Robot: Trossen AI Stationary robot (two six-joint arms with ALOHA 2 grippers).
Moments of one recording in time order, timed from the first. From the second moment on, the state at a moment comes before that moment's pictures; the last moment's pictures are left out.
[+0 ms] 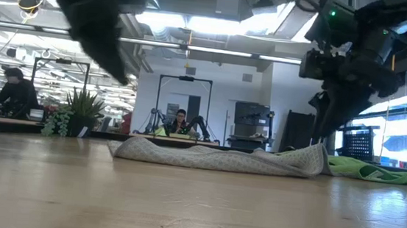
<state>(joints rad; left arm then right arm) -0.32 1.41 0.87 -0.54 -0.56 -0.60 -0.10 1.27 0.64 -0.42 -0.09 0.04</state>
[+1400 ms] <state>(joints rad) -0.13 1.73 0.88 -0.60 -0.21 -0.46 -0.09 1.27 0.59 -0.29 -0.03 0.05</state>
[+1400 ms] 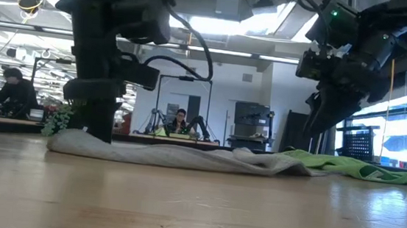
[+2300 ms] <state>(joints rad) -0.12 1.73 0.97 -0.49 -0.32 -0.36 -0.07 1.54 0.50 0.07 -0.03 0.02</state>
